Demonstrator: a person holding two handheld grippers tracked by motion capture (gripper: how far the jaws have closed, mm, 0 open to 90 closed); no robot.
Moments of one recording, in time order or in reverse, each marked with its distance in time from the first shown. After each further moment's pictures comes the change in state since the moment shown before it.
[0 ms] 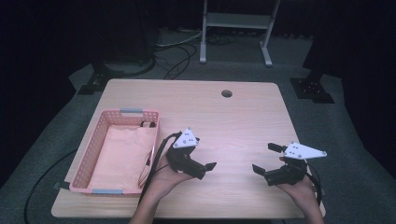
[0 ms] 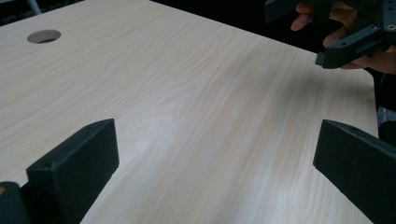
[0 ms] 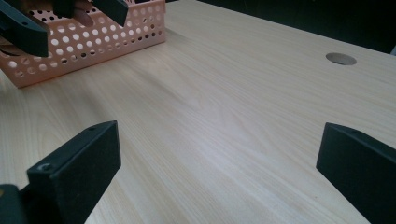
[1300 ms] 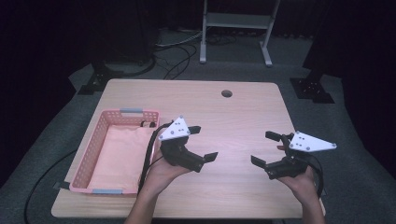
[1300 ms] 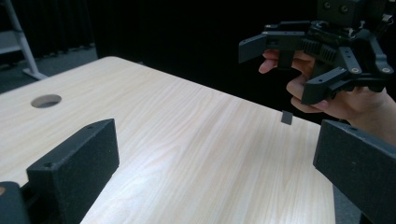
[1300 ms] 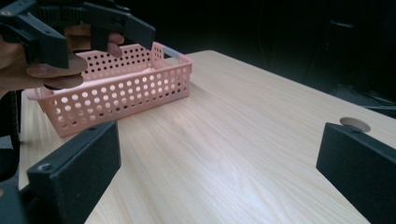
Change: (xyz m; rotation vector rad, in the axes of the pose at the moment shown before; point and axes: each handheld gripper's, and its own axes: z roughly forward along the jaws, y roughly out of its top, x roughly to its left) left arm -0.004 0.033 -0.033 -0.198 -0.066 0.000; right arm 0.012 0.047 -0.011 -0.146 0.079 -0.041
